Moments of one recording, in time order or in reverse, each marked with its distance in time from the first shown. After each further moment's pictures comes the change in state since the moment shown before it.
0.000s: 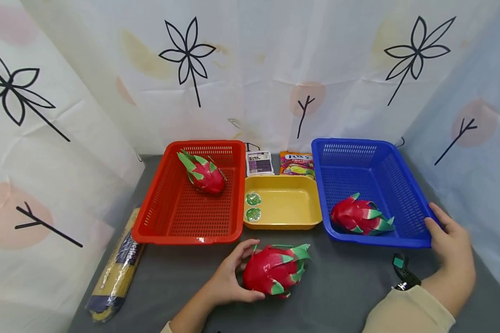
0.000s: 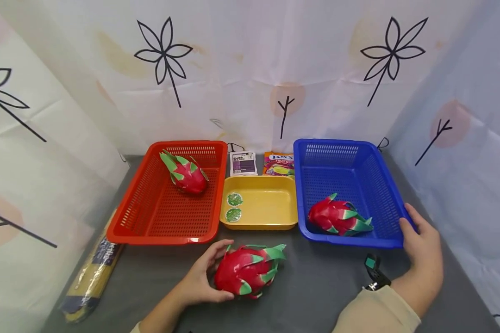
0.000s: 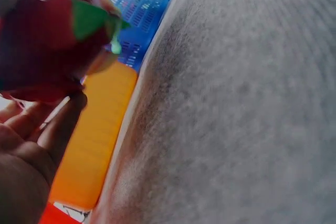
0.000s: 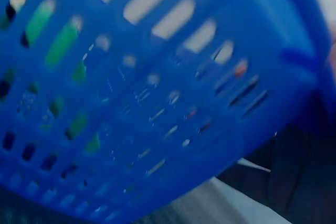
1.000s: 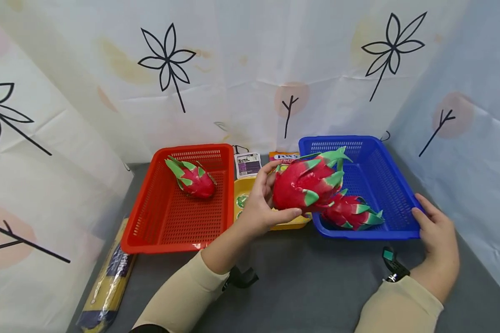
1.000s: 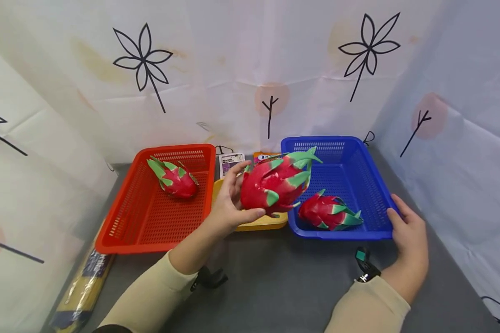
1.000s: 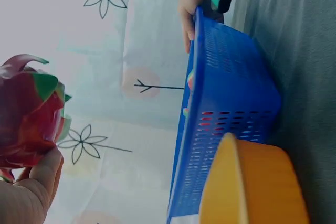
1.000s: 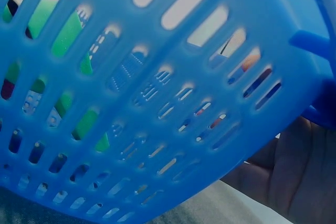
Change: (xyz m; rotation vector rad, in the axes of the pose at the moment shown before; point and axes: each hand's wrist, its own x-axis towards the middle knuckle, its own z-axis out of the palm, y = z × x) left_hand 0.157 0.114 0.026 -0.279 0.058 0.137; right_hand 0.002 0.000 0.007 0.155 0.069 0.082
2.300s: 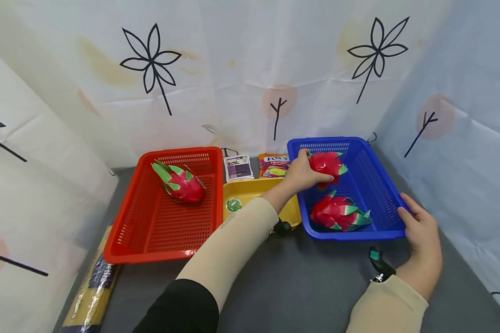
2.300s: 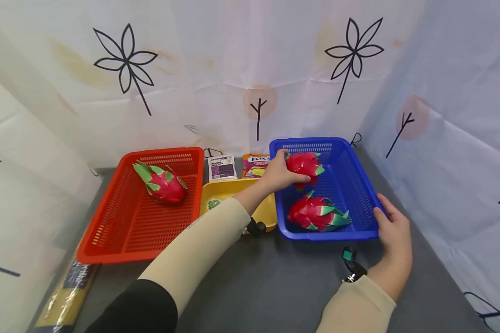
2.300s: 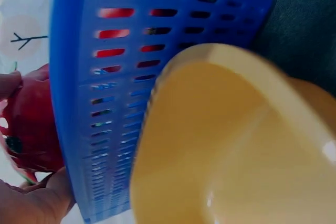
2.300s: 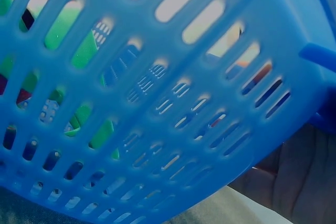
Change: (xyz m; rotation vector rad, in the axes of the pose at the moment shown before) left_hand 0.147 -0.099 0.051 0.679 0.058 -0.416; right_hand 0.000 -0.006 0.004 0.026 0.030 0.016
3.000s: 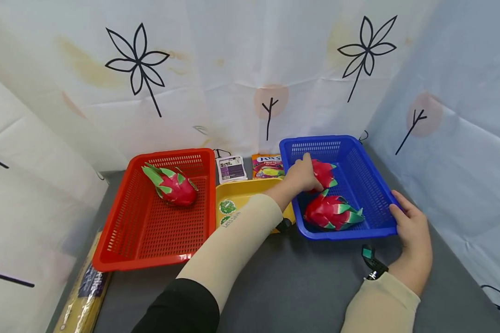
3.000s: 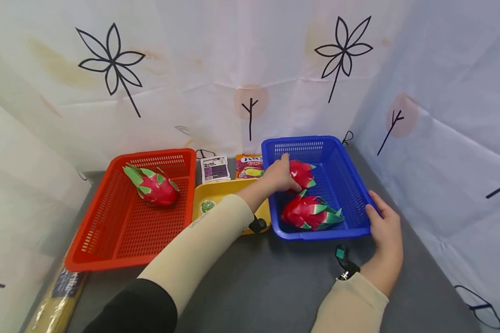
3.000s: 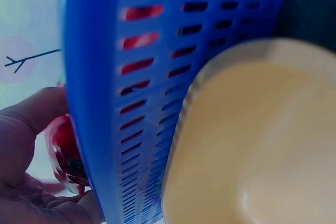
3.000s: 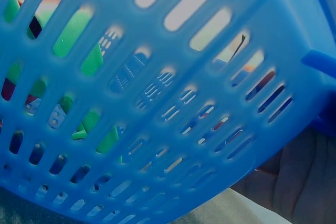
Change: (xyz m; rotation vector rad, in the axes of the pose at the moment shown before) left_hand 0.002 0.020 0.014 0.397 -0.105 -0.073; right_hand 0.000 -0.003 0.005 -0.063 0.008 0.055
